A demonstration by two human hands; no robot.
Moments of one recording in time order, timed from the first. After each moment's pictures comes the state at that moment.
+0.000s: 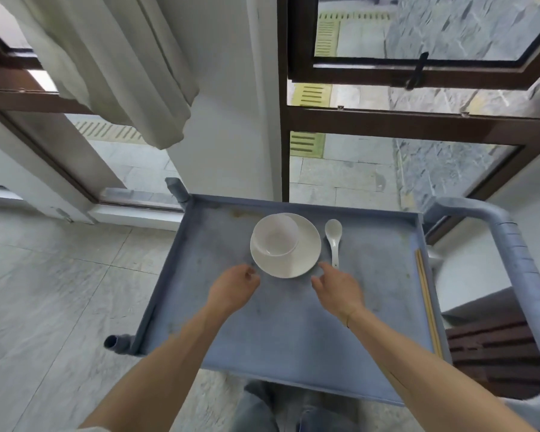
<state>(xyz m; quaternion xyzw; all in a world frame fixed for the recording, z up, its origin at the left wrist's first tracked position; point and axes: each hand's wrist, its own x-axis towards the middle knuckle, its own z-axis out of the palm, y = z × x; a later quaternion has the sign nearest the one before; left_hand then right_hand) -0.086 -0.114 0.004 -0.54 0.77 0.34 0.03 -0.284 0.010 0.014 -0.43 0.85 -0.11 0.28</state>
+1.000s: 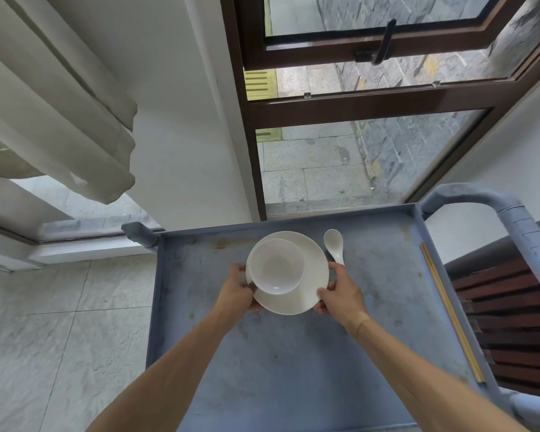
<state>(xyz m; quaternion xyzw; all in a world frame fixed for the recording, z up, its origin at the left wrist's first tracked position) -0.127 -0.203 -0.020 -0.54 0.55 0.64 -0.02 -0.282 -0.040 -0.009 -0.10 0.82 -0.41 0.38</state>
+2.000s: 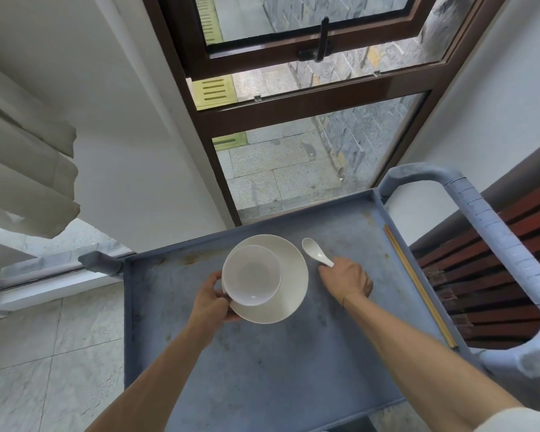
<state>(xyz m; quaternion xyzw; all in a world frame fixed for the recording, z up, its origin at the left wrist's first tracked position) -0.133 -0.199 -0.004 -0.53 0.57 0.63 -0.01 -0.331 -0.025 -0.011 -0.08 0.96 -0.12 0.24</state>
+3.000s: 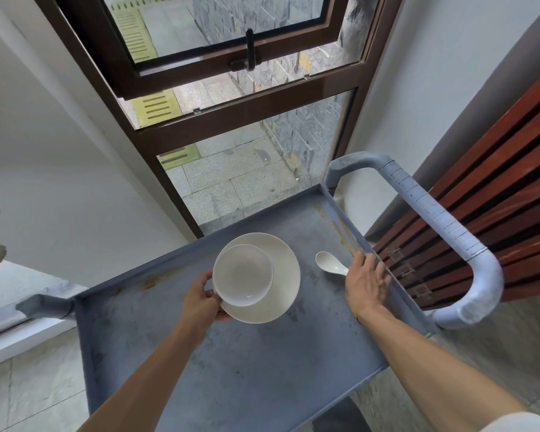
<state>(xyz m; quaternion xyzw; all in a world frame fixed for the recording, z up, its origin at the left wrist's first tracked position) -0.173 -0.184 -0.003 -0.45 0.60 0.66 0.02 -0.340 0.078 -0.023 -0.05 0.99 0.03 0.09</state>
